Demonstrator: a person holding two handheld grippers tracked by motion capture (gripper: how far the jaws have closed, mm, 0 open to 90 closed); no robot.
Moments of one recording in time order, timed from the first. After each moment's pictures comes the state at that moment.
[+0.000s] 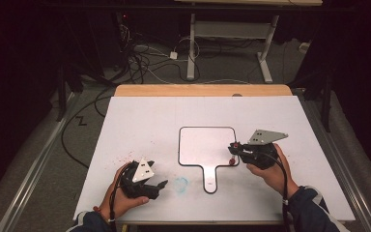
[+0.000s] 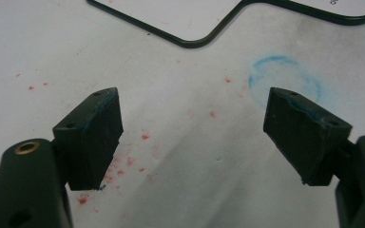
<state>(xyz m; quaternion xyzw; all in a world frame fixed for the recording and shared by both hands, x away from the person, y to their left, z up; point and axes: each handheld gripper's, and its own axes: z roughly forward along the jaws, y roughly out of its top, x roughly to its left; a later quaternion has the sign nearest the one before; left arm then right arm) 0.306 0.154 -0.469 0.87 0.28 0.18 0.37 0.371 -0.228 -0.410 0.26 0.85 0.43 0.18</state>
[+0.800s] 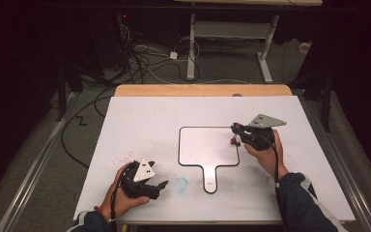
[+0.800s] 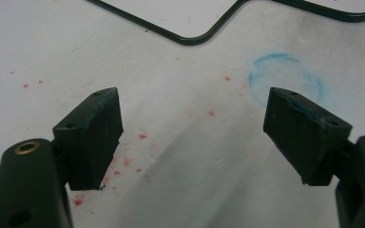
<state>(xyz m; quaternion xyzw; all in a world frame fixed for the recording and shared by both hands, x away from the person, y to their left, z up) 0.307 0.152 -0.471 0.87 0.28 0.18 0.36 0.429 -0.236 -0.423 0.31 0.79 0.45 0.26</state>
